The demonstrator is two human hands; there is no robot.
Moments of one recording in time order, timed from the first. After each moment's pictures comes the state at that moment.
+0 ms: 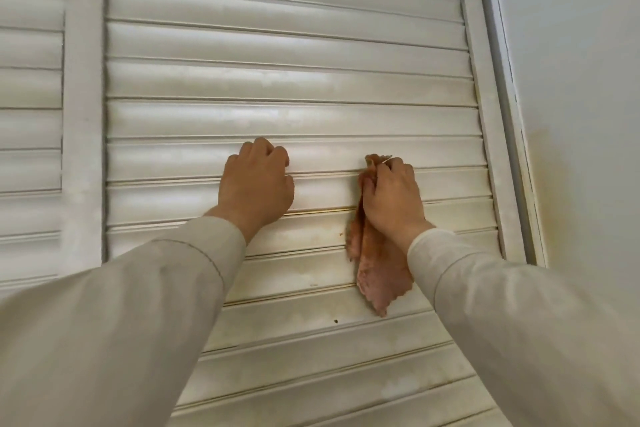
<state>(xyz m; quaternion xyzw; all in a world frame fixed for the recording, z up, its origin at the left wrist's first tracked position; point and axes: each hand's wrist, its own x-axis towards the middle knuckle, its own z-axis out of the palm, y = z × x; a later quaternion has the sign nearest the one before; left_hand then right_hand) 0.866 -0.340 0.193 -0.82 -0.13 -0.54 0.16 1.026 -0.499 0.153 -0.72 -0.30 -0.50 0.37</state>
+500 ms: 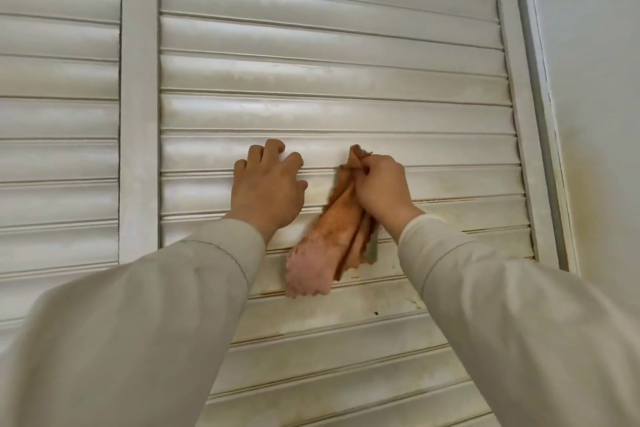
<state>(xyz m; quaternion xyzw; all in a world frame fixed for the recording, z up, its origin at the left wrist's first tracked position) 0.835 -0.291 0.179 -0.82 -0.15 -0.52 0.17 0.964 -0.433 0.175 -0.70 -0.34 -0.39 0.49</state>
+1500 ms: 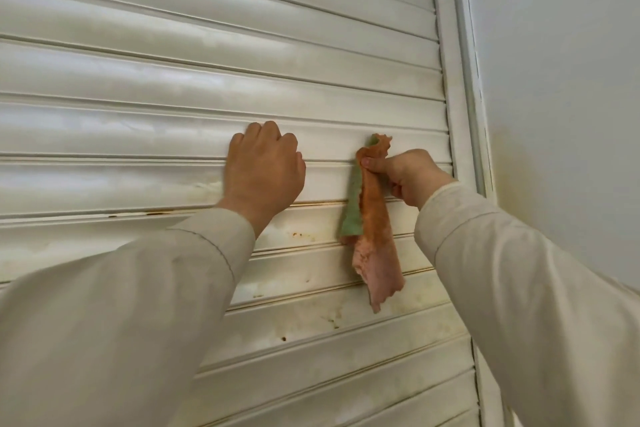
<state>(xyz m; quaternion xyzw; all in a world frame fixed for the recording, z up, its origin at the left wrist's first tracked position) 0.964 -0.357 0.193 -0.72 -0.04 -0.66 0.21 1.117 -0.543 0.207 -0.64 -0.18 -0.12 0.73</state>
